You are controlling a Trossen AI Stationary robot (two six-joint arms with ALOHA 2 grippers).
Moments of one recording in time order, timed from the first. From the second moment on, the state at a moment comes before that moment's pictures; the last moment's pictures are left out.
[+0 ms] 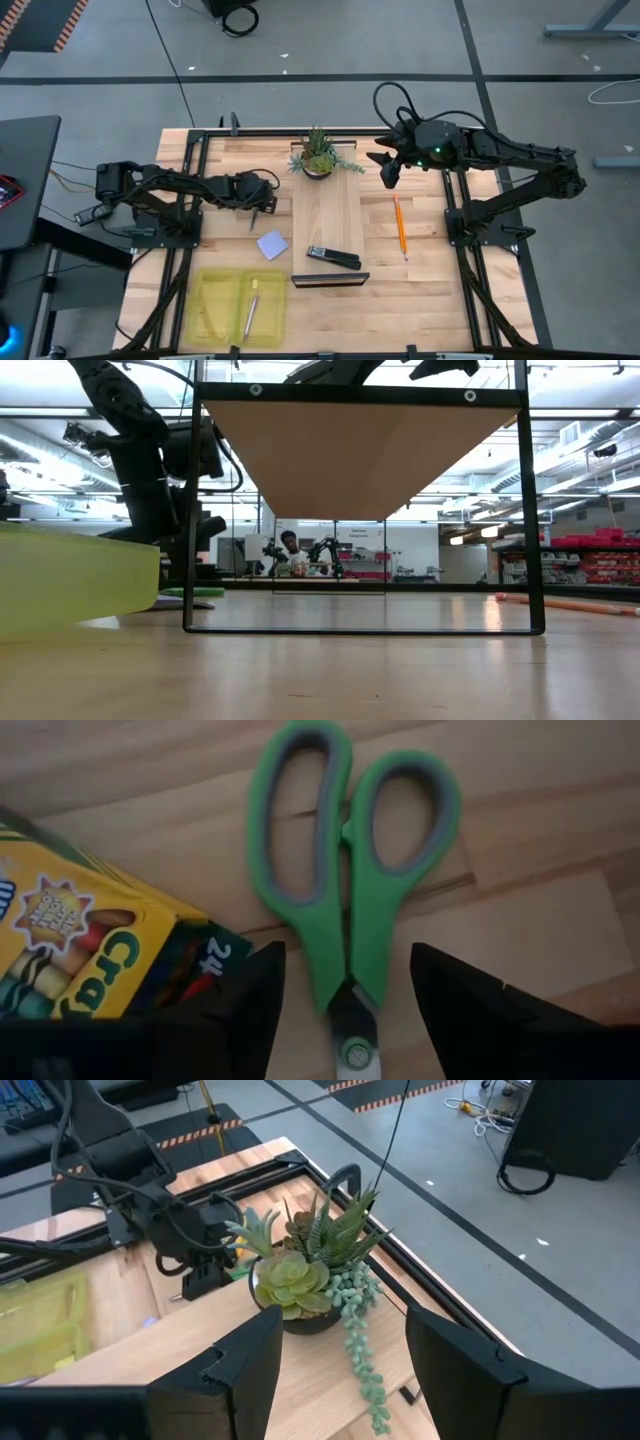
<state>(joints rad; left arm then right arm) 0.20 1.44 0.59 -0.41 -0.35 -1.06 -0.07 1.15 1.37 -0.73 0.38 0.29</state>
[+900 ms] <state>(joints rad) 0.22 1.50 0.60 -0.37 -0.32 -1.01 -0.07 1.15 1.37 -0.73 0.38 0.27</state>
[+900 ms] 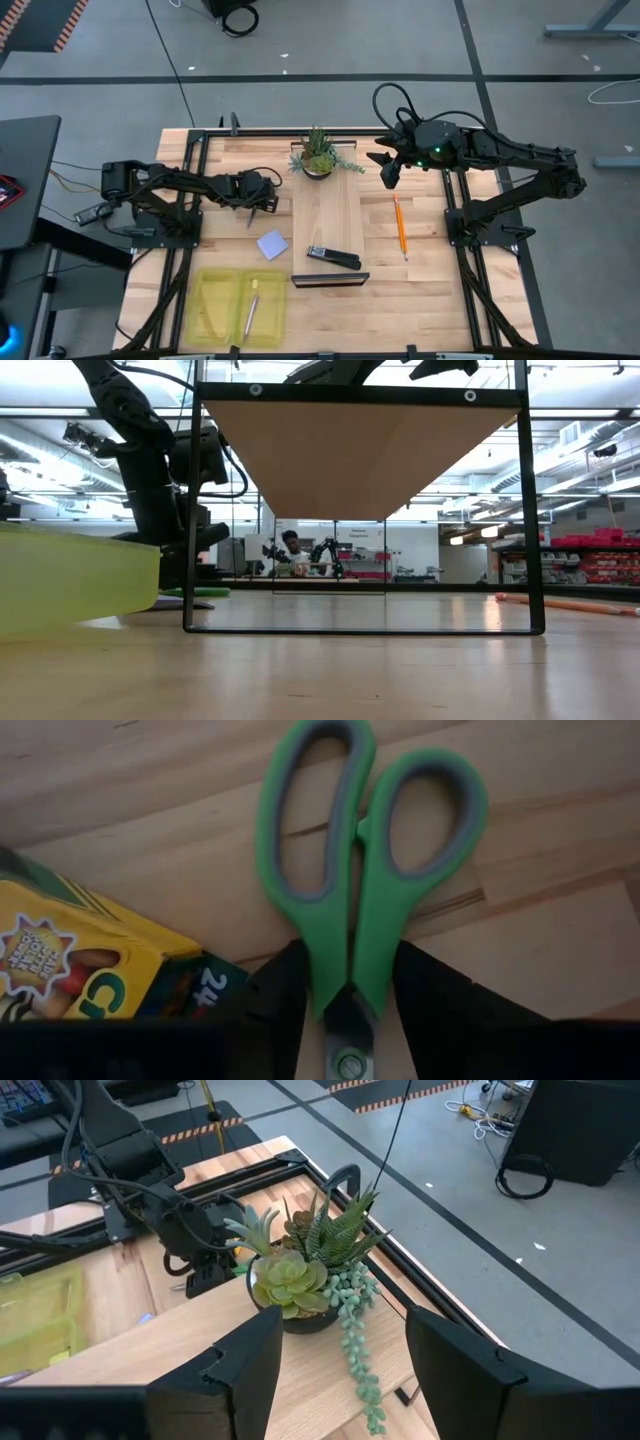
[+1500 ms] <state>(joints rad) 0.22 1.48 0.62 -0.41 -0.29 -0.99 -0.07 1.15 1.37 -0.73 0.38 0.28</state>
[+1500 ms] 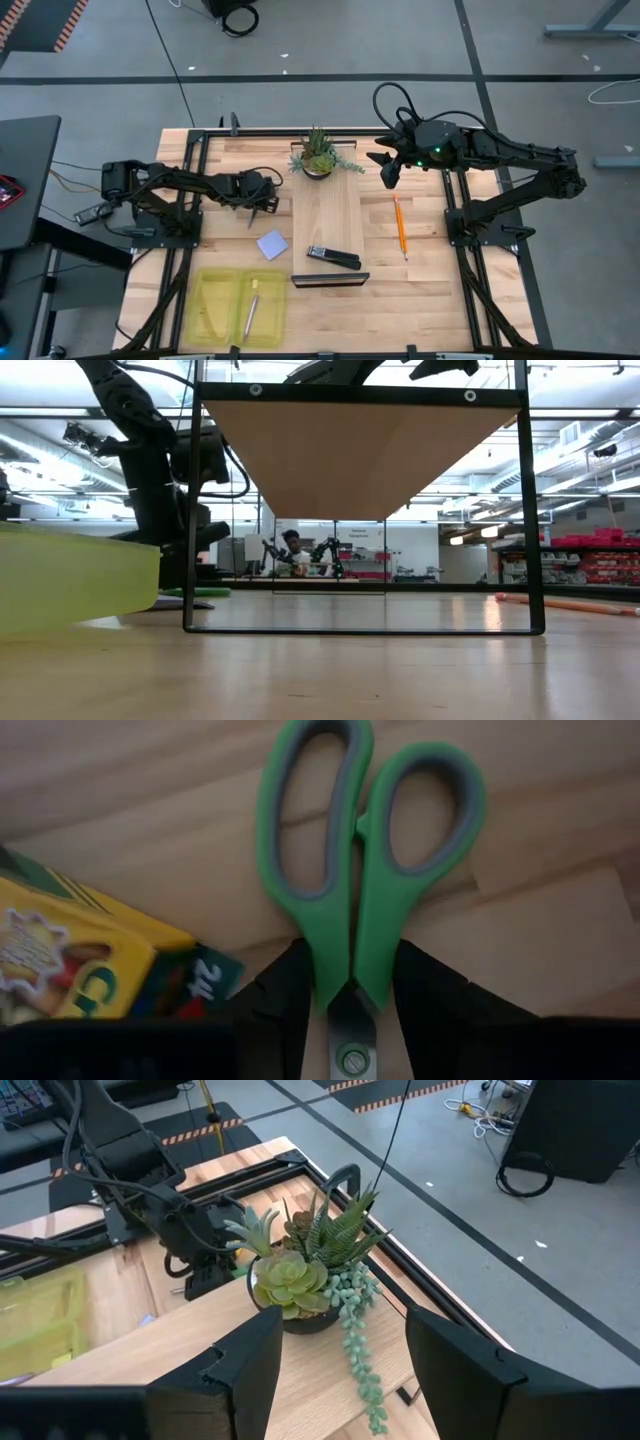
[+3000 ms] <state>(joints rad) -0.19 1.18 0.75 -0.68 -0.27 -1.41 -0.07 1.15 1.37 -0.73 0.39 0.26</state>
